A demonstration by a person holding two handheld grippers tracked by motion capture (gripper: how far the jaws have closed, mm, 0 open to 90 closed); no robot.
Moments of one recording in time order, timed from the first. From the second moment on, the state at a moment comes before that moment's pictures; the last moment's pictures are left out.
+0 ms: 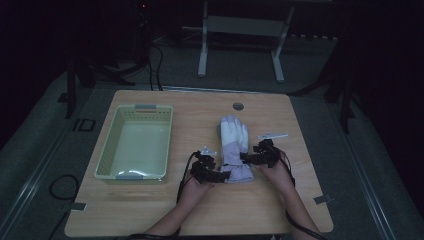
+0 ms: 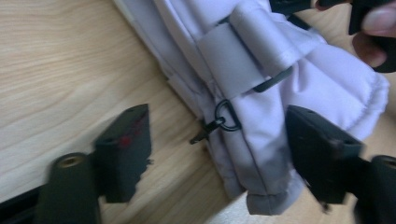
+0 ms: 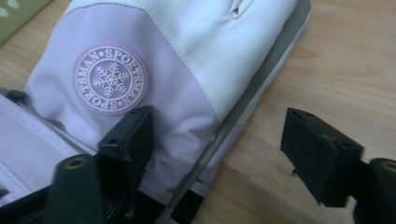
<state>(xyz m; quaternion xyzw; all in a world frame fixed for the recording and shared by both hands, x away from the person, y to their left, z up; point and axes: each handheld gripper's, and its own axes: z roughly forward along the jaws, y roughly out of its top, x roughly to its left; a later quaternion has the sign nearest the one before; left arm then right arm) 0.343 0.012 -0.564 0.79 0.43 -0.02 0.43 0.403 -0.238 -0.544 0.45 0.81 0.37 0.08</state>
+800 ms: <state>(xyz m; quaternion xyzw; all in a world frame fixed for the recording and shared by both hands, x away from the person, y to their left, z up) 0.345 0.019 -0.529 0.81 0.39 -0.04 0.43 0.379 -0.215 -0.507 0.40 0.82 0.37 0.16</state>
